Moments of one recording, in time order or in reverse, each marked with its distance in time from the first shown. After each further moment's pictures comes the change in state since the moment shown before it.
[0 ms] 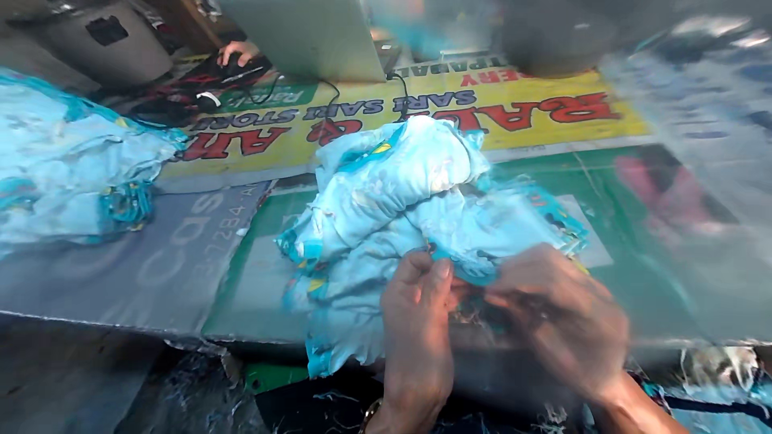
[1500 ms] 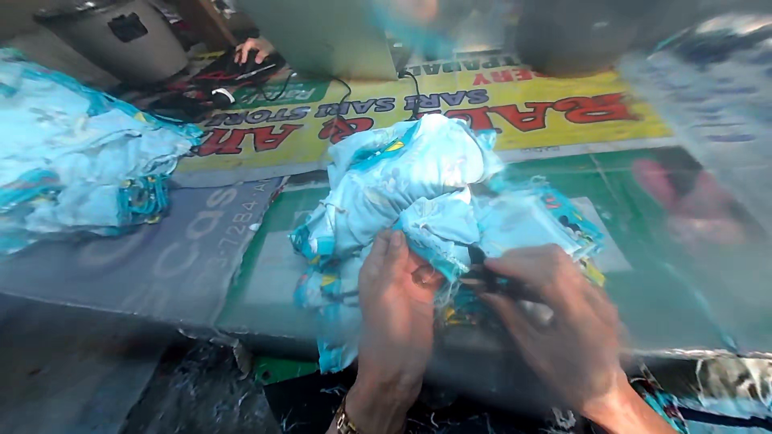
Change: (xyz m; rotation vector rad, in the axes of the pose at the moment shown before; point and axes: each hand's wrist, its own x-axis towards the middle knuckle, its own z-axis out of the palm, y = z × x) left_hand 0.027 0.023 -0.009 -0.120 0.169 -0.077; right_hand 0.003 -0.012 0.017 -0.323 0.029 0.081
